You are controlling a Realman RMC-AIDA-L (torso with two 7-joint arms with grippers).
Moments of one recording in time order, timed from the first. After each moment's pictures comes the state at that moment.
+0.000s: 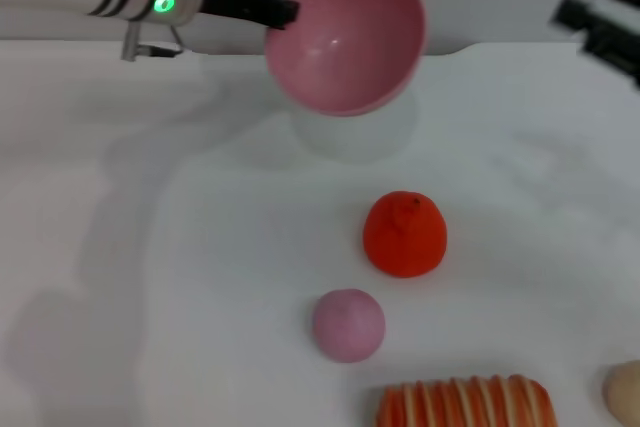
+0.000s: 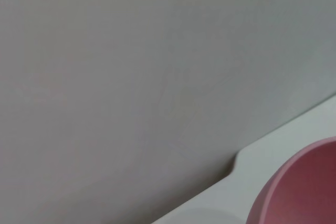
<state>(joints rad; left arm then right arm) -0.96 -1.96 1.24 0.57 2.02 0.81 -2.19 0.30 2.07 -0.87 -1.02 -1.41 -1.55 1.44</state>
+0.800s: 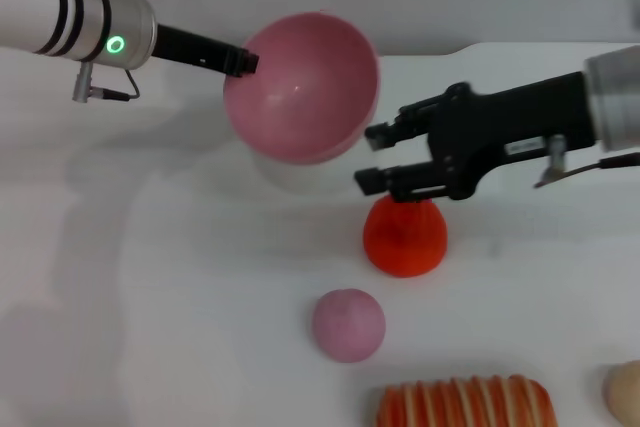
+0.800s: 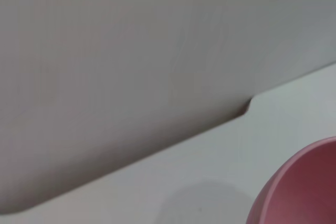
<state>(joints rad) -0.89 -1.94 1.21 0.58 2.10 0.94 -2.24 0.58 2.07 -1.17 -1.19 -1.94 -1.56 1.89</state>
